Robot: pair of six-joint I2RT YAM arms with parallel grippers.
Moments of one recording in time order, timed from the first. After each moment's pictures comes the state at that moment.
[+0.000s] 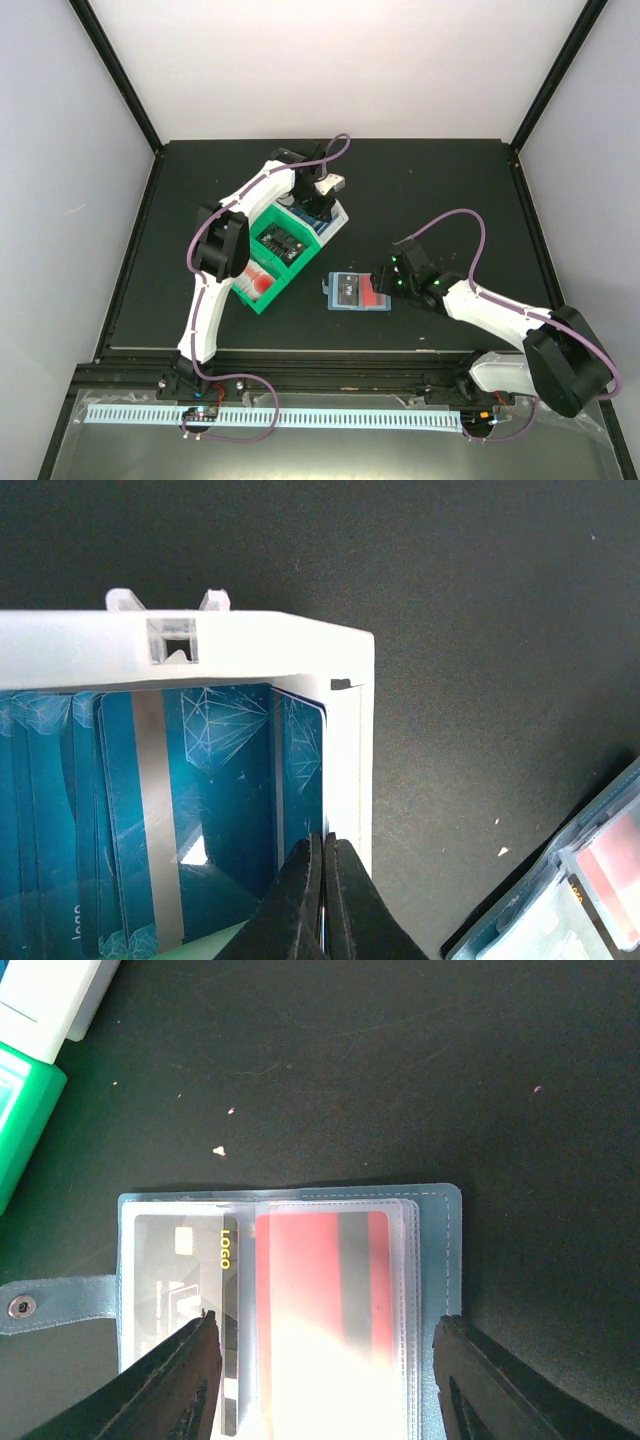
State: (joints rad) left arm -0.47 2.34 2.09 -1.08 0.39 0.11; right arm 0.64 1.25 0.56 -0.23 -0.01 0.76
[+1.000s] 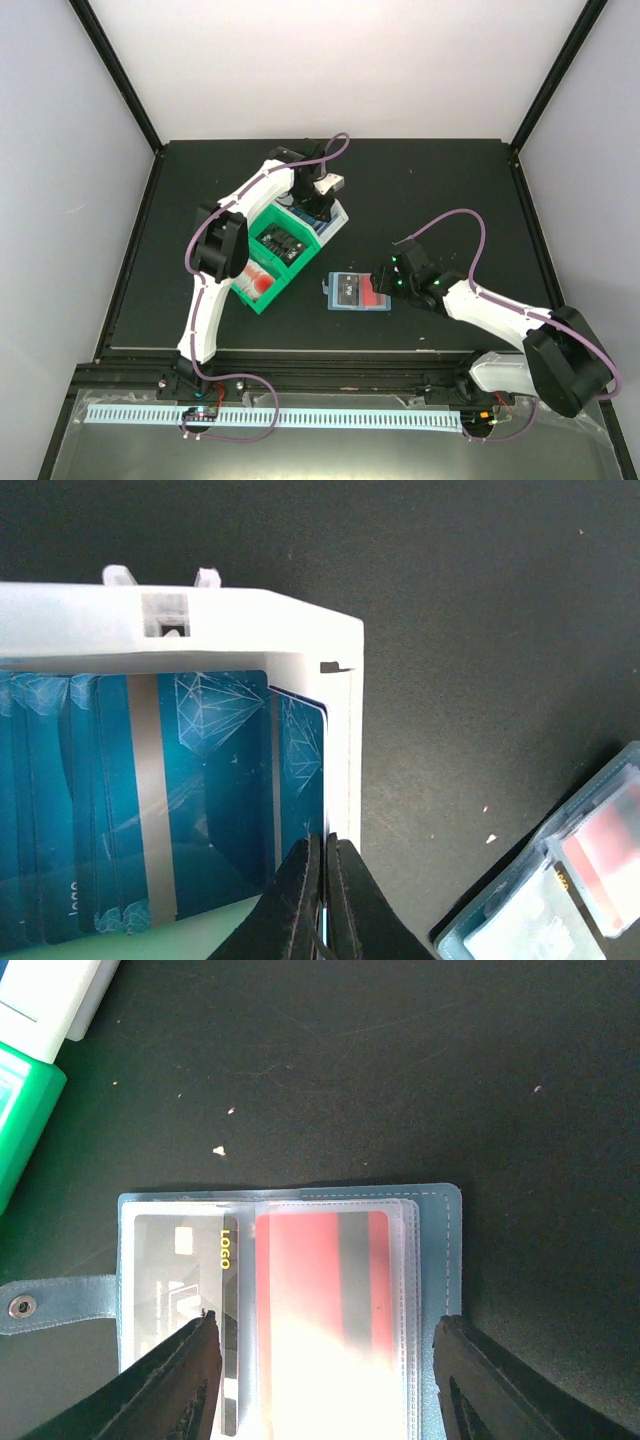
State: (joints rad) left arm -0.47 2.32 2.09 -1.10 0.38 0.10; right arm 0.64 1.25 0.56 -0.23 -0.01 0.76
